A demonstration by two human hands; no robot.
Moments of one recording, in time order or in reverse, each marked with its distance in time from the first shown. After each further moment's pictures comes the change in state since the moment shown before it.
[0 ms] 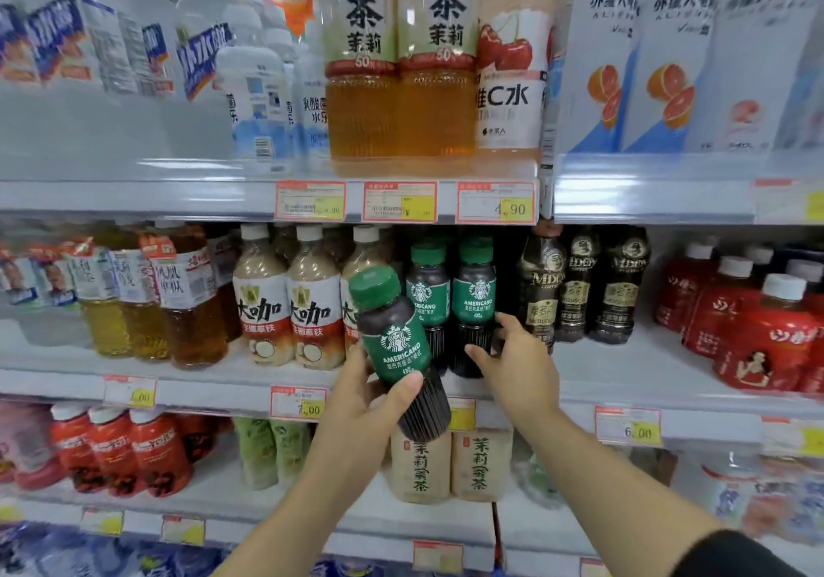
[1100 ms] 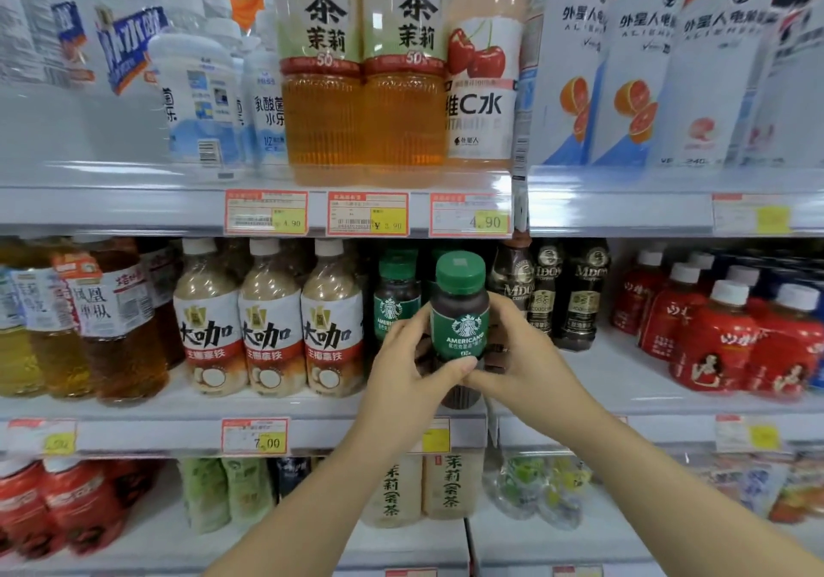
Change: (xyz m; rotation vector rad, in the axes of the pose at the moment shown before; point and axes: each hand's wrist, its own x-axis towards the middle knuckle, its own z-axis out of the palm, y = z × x) left_hand 0.064 -0.005 0.048 0.173 -0.147 0.147; right_hand -0.008 -0.013 -0.064 0.335 -0.254 -0.342
